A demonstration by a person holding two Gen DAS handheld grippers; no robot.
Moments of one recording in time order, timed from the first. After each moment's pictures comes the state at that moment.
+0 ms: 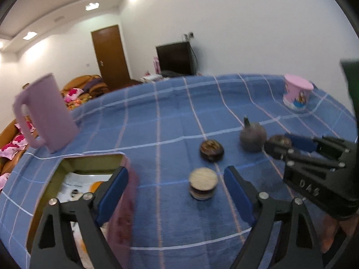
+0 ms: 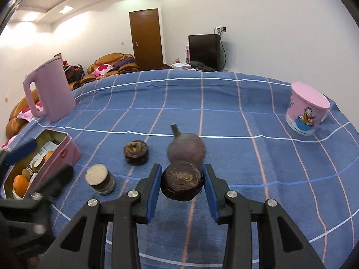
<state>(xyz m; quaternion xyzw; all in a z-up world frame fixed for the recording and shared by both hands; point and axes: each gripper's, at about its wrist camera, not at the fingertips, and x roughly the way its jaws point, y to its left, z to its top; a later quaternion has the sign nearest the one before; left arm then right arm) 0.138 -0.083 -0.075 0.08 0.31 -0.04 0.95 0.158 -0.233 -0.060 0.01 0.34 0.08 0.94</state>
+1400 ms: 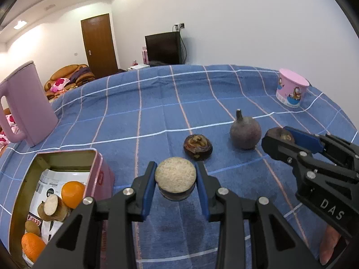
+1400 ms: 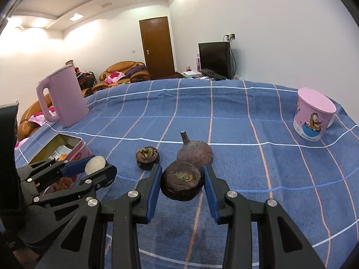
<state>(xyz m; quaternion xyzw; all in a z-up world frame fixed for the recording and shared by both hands) 0.154 -0.088 -0.087 0.05 0.33 -0.08 0.94 0.146 -0.239 -0.055 0.02 0.31 0.12 0.94</state>
